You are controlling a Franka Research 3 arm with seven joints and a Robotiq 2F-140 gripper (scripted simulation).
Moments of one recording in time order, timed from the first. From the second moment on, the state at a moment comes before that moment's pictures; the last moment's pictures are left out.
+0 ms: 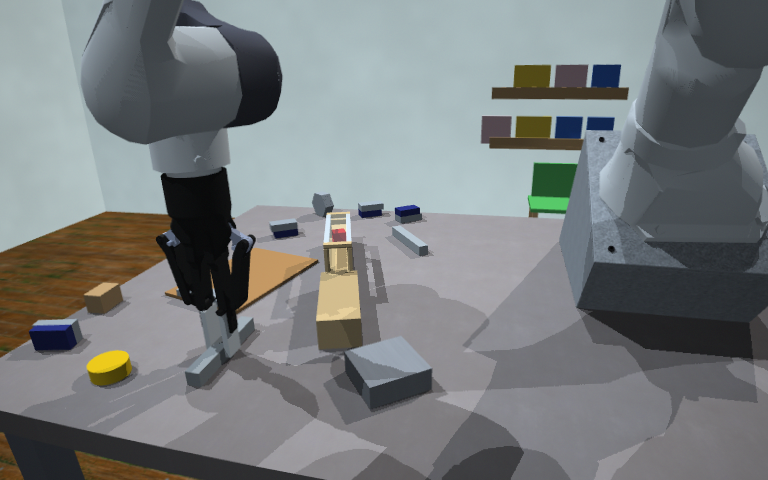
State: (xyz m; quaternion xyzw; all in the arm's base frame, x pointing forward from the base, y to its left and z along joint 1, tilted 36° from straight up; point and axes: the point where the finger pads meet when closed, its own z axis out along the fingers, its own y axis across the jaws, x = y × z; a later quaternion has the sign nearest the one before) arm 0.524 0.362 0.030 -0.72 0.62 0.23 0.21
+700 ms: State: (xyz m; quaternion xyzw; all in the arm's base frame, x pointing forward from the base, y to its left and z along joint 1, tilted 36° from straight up) arm 0.534 0.329 0.076 -0.72 0.62 0.22 0.22
